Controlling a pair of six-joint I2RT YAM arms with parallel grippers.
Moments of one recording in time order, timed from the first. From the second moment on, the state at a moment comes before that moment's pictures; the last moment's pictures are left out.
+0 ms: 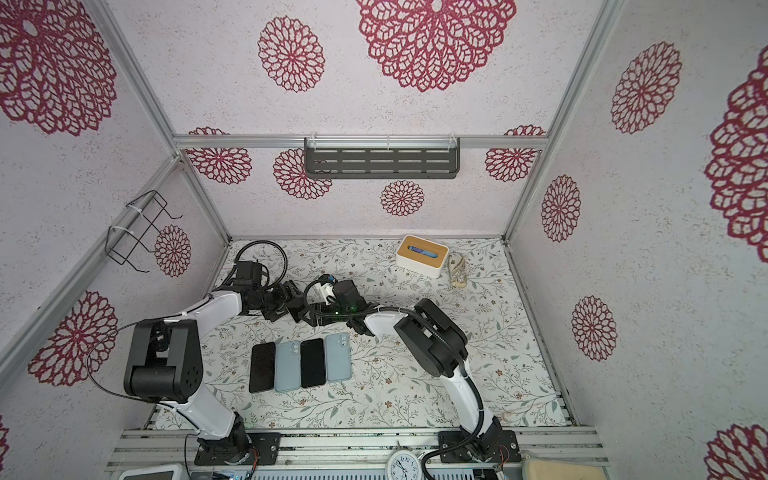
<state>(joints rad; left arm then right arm) -0.04 1.69 1.03 -0.36 0.45 -0.71 0.84 2.17 1.37 0.36 -0.46 0.64</state>
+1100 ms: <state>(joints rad) -0.36 1.19 0.76 0.26 0.51 -0.83 0.56 1.30 0.82 0.25 -0.49 0.69</state>
